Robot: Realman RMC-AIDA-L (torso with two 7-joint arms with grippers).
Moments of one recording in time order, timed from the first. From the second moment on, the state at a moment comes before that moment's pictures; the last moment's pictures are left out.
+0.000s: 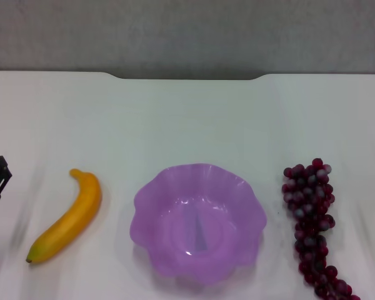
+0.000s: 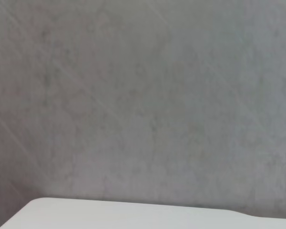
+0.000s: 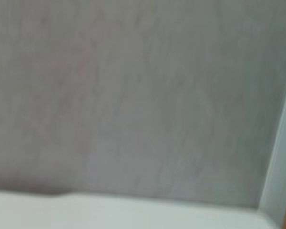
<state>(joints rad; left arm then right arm) -0.27 -2.04 -1.01 -0.29 2.33 1.01 -0.14 0.02 1.83 0.81 1.29 -1.56 -0.73 -1.04</state>
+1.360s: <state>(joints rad) -0.27 -2.04 -1.01 -0.29 2.33 1.01 -0.15 0.25 1.96 1.64 1.49 -2.86 0.96 -0.01</state>
